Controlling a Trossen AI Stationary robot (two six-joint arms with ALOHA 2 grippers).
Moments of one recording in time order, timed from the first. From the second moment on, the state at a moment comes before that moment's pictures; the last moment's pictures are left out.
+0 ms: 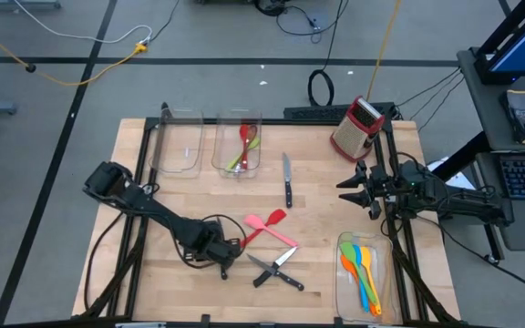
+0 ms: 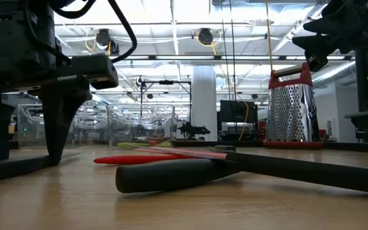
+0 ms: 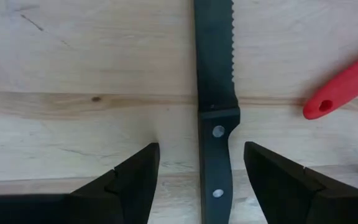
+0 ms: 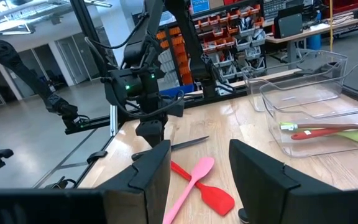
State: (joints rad) left arm -0.48 1.82 1.00 -0.56 0.01 -2.12; right arm -0.19 0.22 0.20 0.01 -0.32 0.28
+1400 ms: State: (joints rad) left arm -0.58 1.69 0.98 -0.78 -0.22 -2.30; right arm -0.19 0.22 0.20 0.01 -0.31 0.27
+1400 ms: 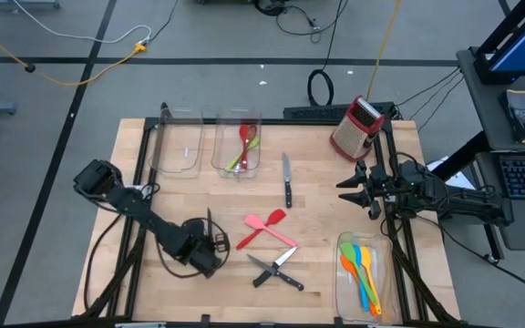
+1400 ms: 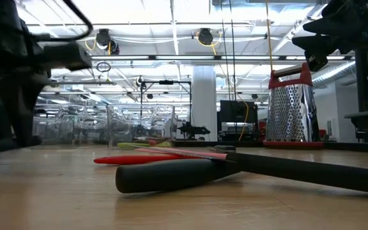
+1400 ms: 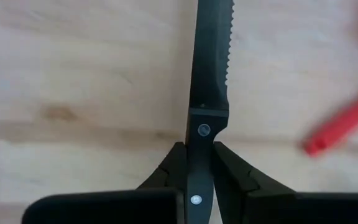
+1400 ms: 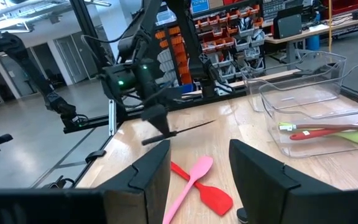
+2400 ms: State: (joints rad) left arm -0.65 1.49 0.99 0.19 -0.79 -1.13; right arm -0.19 0.22 0.20 0.01 -0.32 0.24
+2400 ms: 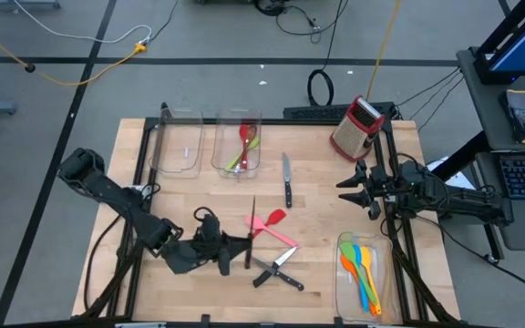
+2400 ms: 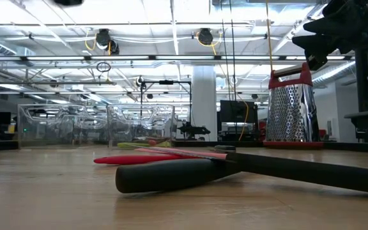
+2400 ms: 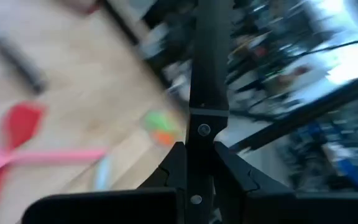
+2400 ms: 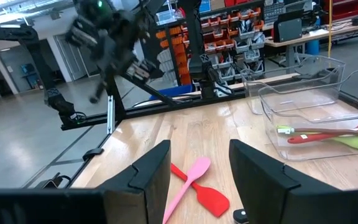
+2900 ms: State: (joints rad) left arm -0.63 1.49 0.99 0.79 -0.53 -0.50; right arm -0.19 0.22 0.20 0.01 -0.32 0.24
